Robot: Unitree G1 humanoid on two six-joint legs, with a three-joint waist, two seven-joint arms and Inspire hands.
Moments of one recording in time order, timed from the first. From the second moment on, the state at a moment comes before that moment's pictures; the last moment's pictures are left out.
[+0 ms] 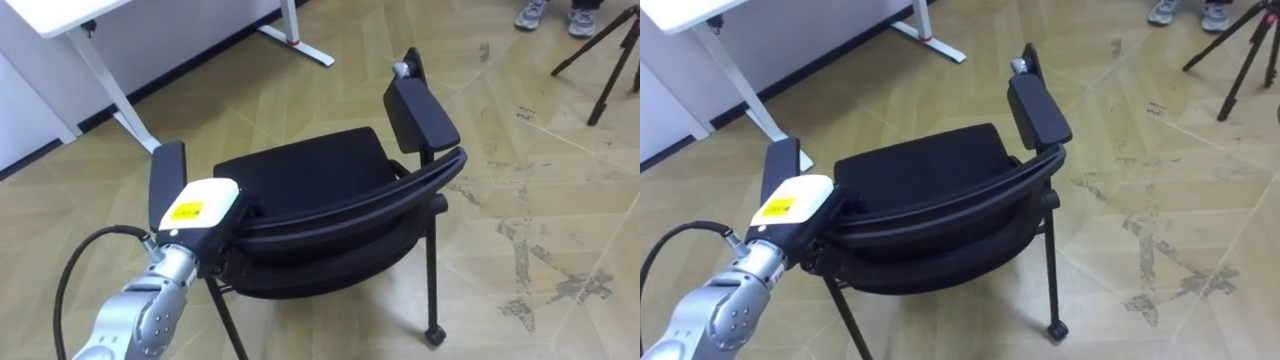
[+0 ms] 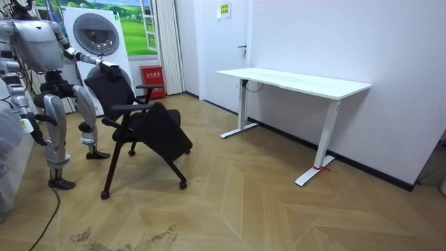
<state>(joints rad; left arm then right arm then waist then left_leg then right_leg) 0.10 0.38 -0.20 0.00 0.90 -0.02 -0.10 0.05 -0.30 -0.11 1.31 0.22 -0.03 0.02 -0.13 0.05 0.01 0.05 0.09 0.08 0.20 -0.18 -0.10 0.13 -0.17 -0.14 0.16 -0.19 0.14</state>
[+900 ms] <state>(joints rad) 0.11 0.46 -0.18 0.00 0.85 -0.08 -0.08 -0.06 -0.44 -0.17 0.57 -0.63 -0.15 -0.41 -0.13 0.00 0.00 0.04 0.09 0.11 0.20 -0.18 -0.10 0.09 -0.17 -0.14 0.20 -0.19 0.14</state>
